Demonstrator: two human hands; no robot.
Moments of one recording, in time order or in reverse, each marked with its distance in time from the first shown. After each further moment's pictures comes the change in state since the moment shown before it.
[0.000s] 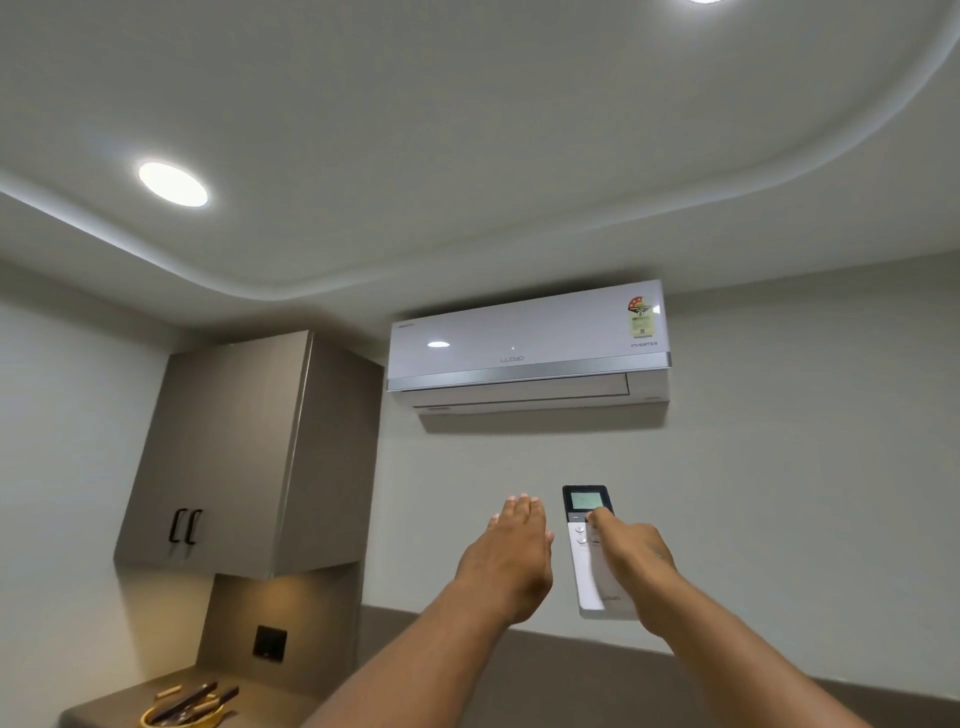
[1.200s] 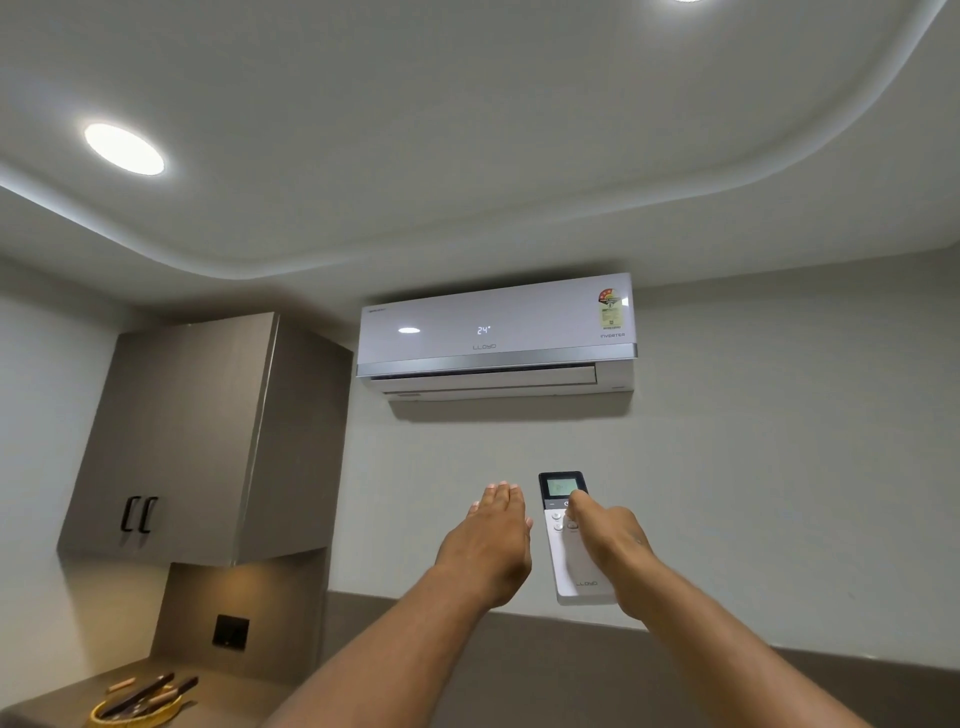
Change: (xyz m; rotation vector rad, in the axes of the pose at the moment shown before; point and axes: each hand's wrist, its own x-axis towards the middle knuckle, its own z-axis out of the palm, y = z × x) left_hand -0.004 0.003 0.000 -0.011 -0.013 0.027; right_hand -0.021 -0.003 -0.009 -0.004 -0.023 -0.039
